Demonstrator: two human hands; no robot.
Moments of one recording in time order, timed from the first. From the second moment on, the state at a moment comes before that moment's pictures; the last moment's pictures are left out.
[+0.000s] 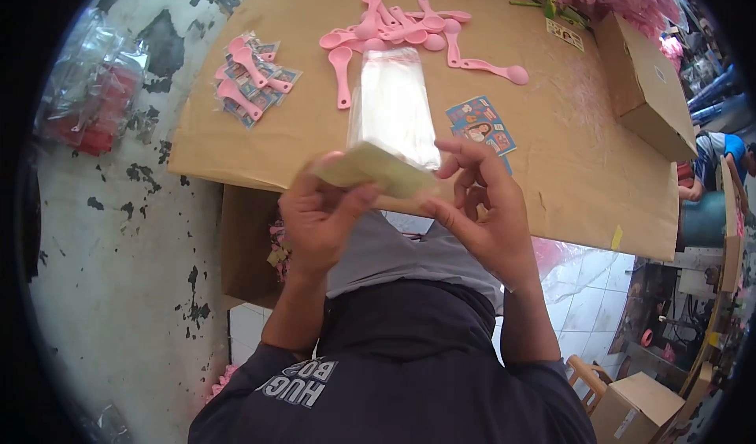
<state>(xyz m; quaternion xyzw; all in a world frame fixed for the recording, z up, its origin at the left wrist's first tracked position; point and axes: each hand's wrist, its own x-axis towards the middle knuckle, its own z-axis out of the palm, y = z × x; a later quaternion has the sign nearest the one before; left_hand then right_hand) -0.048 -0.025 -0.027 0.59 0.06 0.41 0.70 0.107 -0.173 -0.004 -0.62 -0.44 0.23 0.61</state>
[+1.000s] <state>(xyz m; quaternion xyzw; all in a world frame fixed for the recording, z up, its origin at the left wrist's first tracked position) -0.101 -0.072 0.120 0.55 -0.23 0.54 0.59 0.155 -0.204 -0.006 -0.70 -0.30 0.17 0.62</state>
